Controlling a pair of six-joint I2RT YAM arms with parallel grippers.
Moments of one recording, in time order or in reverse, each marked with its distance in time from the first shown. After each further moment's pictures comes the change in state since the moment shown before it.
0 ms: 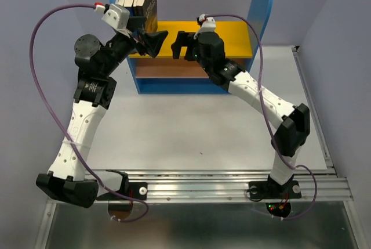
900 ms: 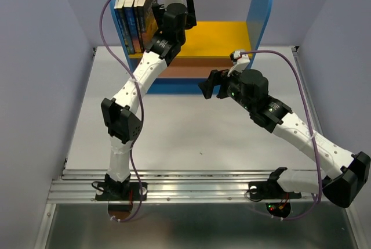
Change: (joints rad) left arm -0.326 0.815 0.787 -0.354 -1.062 -0.063; right arm 0.000 -0.686 -0.723 -0.034 -0.163 0.002
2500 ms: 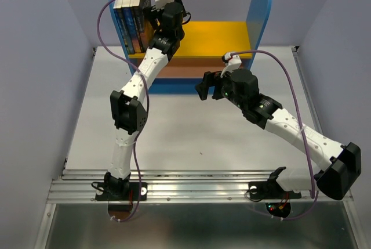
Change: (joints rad) left arm 0.086 0.204 0.151 0.127 -0.225 -0.087; right arm 0.000 0.083 -0.002 0.008 0.000 -0.014
